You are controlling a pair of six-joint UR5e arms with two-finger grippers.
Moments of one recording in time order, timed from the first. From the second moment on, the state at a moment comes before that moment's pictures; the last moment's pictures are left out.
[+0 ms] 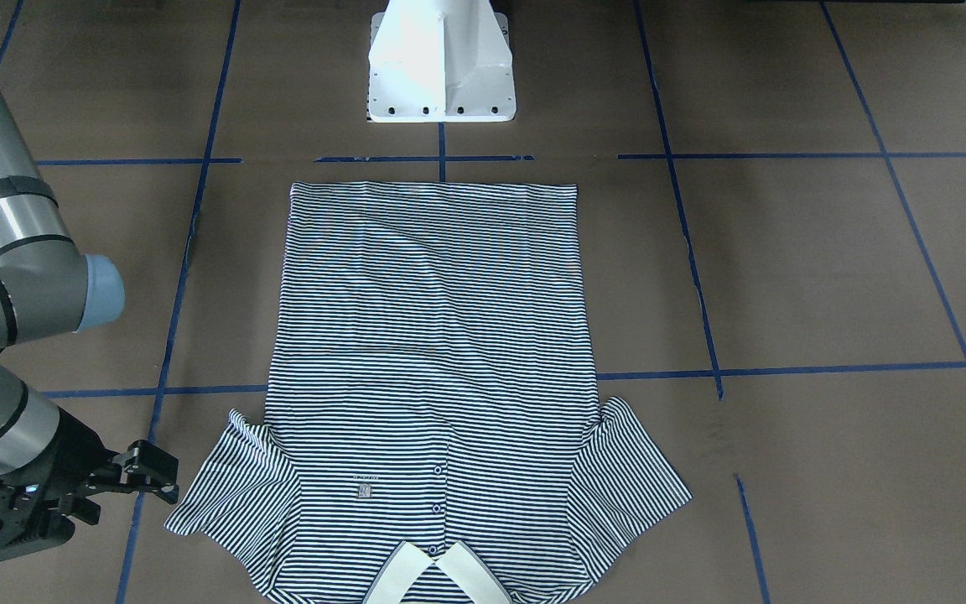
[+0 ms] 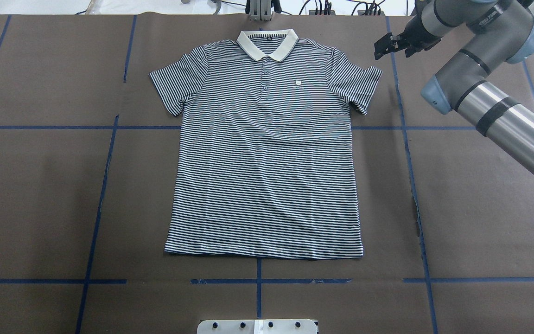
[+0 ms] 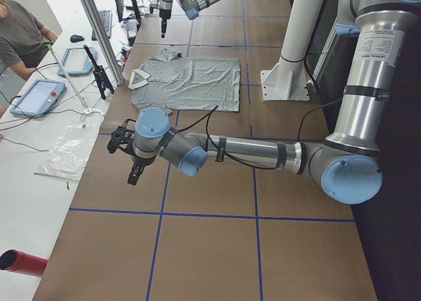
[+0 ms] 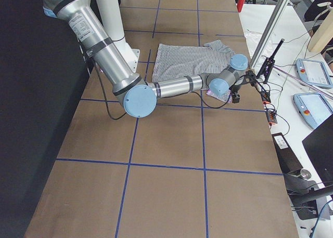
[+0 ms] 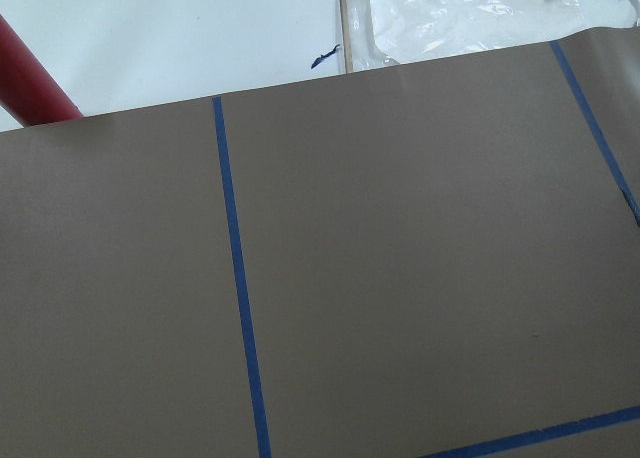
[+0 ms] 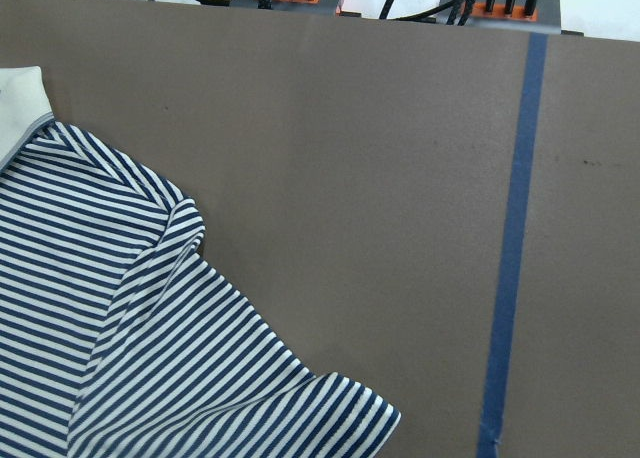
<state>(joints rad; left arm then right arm) -1.54 -1.73 -1.50 -2.08 -2.34 -0.25 1.03 -0.87 0.97 -0.82 2.13 0.74</state>
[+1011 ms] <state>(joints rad) -1.54 -1.73 -1.50 -2.08 -2.34 -0.25 0.97 -0.81 0.79 -0.73 2.03 0.74</state>
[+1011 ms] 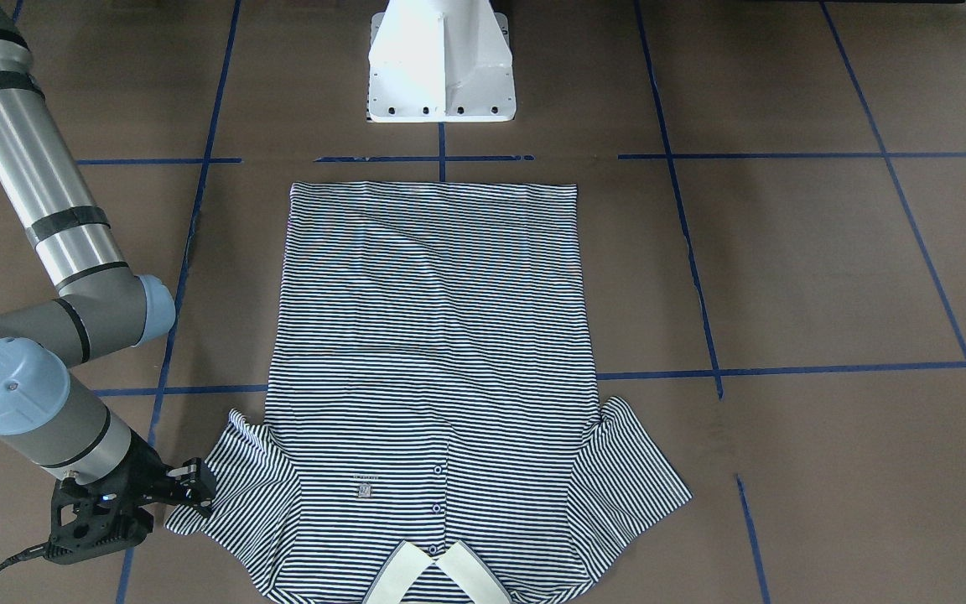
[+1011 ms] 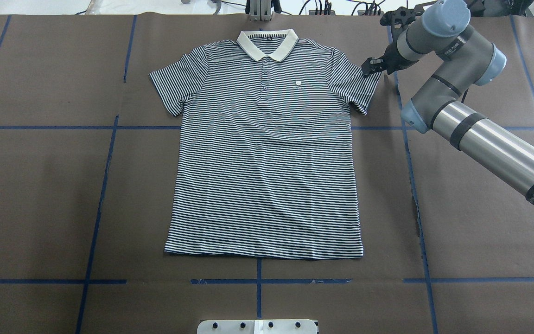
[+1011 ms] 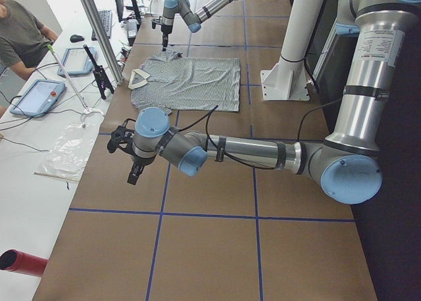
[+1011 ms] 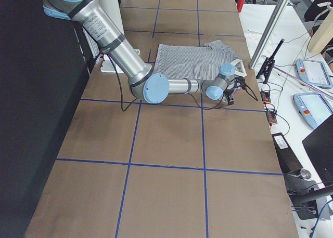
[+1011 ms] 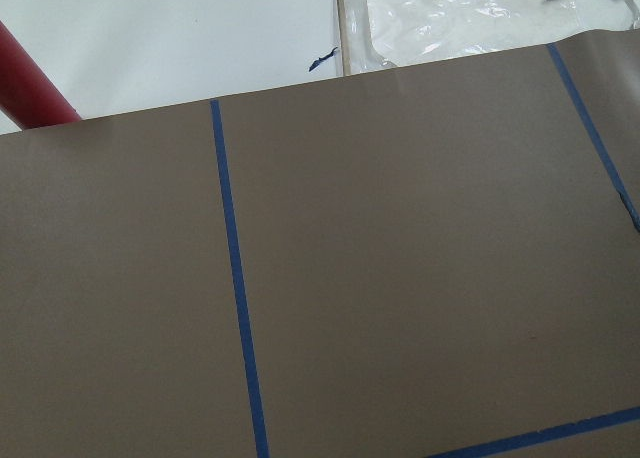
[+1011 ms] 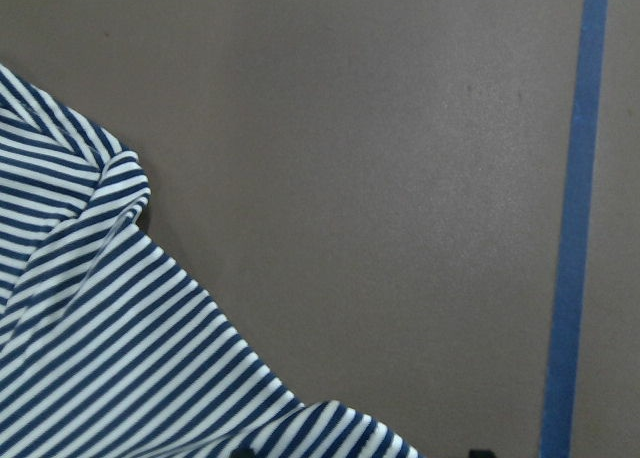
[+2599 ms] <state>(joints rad) -1.54 -1.73 -1.51 -2.08 -2.35 -0.25 0.96 -0.78 0.97 -0.80 2.12 0.75</state>
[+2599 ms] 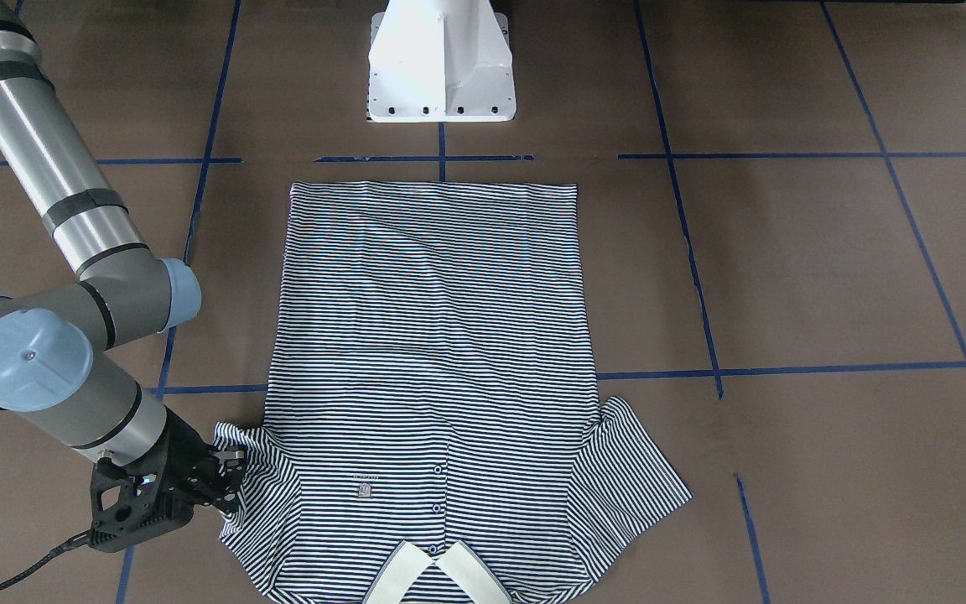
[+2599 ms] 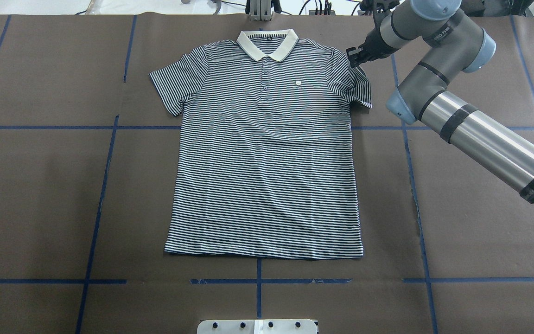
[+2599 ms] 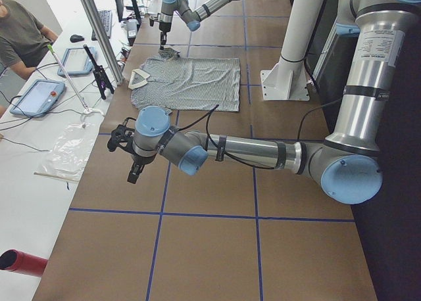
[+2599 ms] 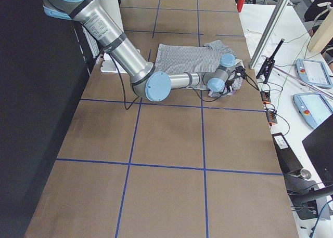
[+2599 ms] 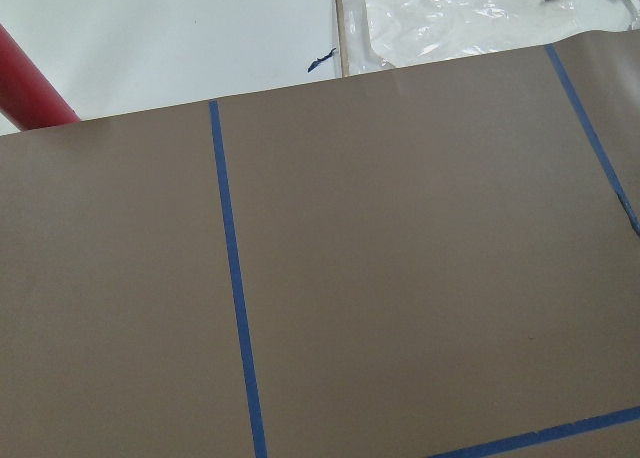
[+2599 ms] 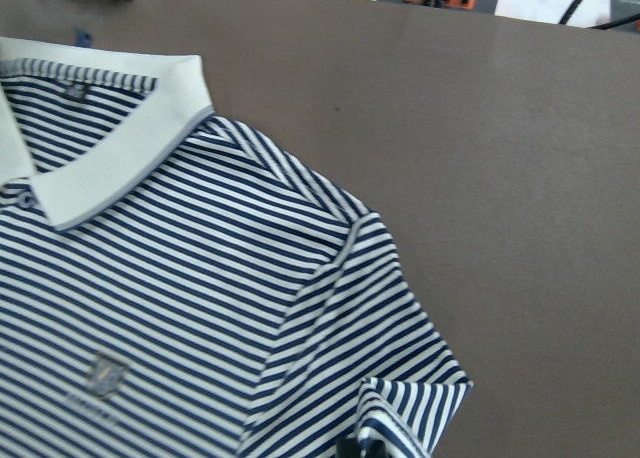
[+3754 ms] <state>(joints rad) -1.54 -1.74 -1.51 -2.09 -2.35 -0.29 0.77 -0.54 0.80 -0.93 1.70 0.85</state>
